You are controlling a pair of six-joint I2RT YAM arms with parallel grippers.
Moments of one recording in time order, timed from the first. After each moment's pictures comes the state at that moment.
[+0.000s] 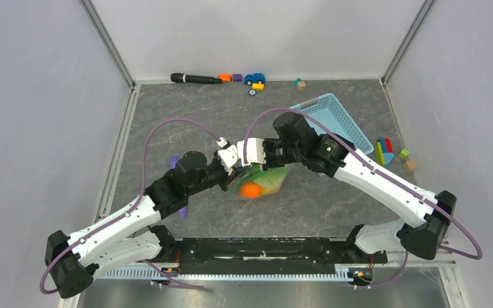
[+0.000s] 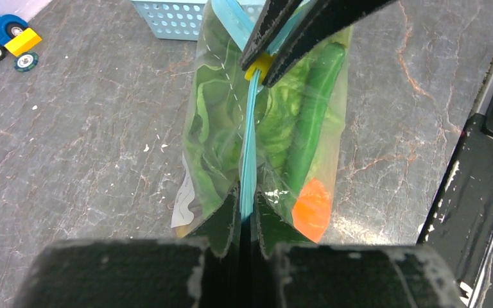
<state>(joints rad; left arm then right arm) -0.84 0.88 0.68 -0.11 0.12 0.14 0.89 1.34 1.36 -0.70 -0.24 -0.83</state>
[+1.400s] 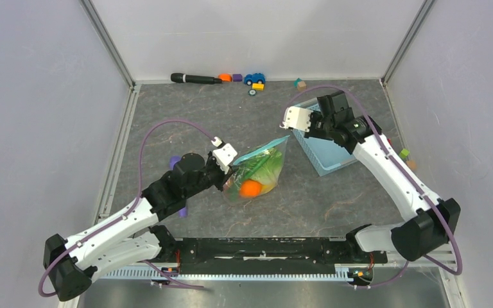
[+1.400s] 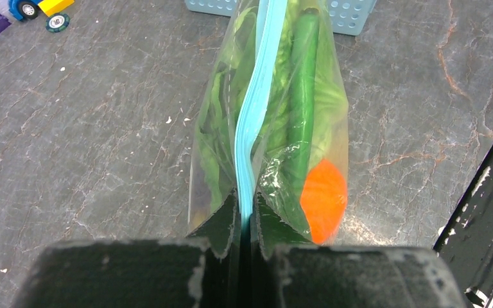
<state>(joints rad) -0.84 0.85 0.66 -0.15 0.00 0.10 0.43 1.36 1.33 -0.79 0.10 -1.03</state>
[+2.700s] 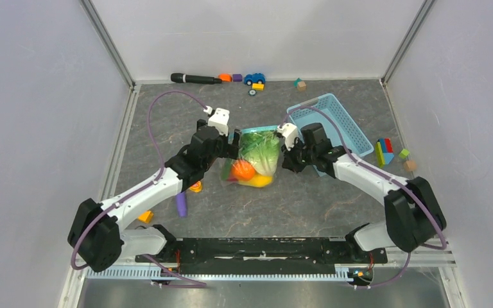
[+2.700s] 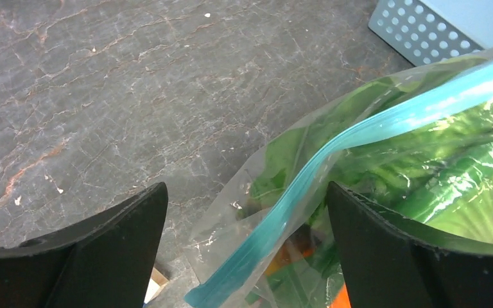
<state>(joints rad) -0.68 1.22 0.81 -0.02 -0.32 -0.13 0.49 1.38 0.83 -0.25 -0.36 -0.23</state>
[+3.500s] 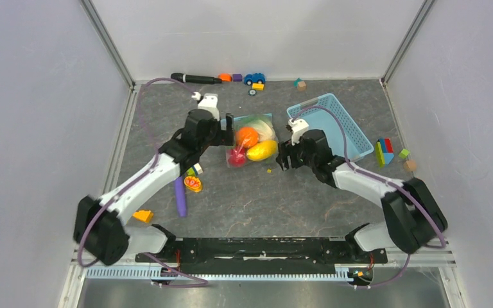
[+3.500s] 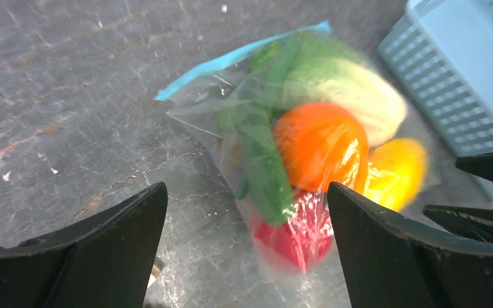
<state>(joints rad) -0.55 1.36 1.01 -0.18 -0.23 -0.26 0.52 1.46 0.70 0.12 -0.11 0.09</state>
